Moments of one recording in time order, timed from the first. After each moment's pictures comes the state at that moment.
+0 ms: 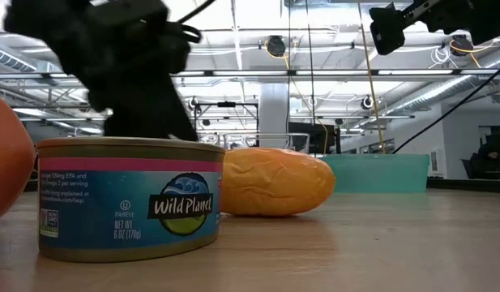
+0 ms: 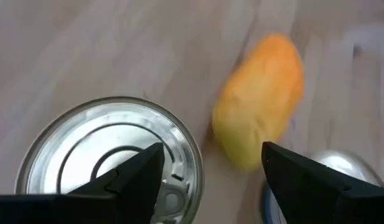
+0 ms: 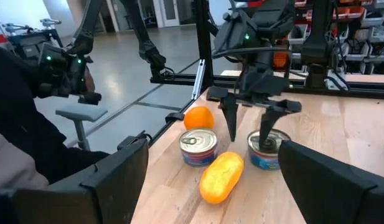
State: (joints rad) left arm -0.44 1.67 0.83 -0.04 -0.28 -0.87; right arm -0.01 0.69 0.44 0.13 -0.52 0.07
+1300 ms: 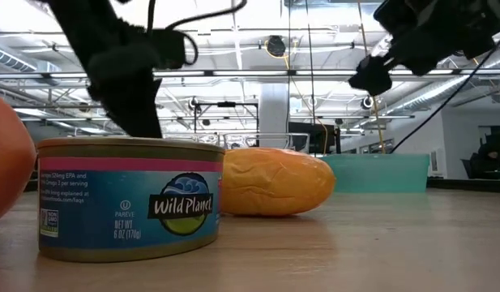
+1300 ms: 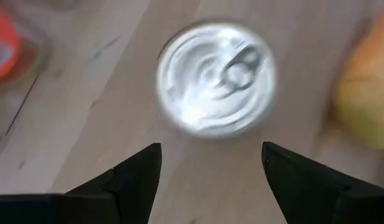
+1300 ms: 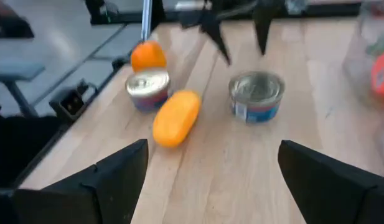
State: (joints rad) left arm -0.36 1.63 0.99 -0.55 -0.39 -0.69; right arm 0.01 0.90 0.44 0.08 -0.31 0.03
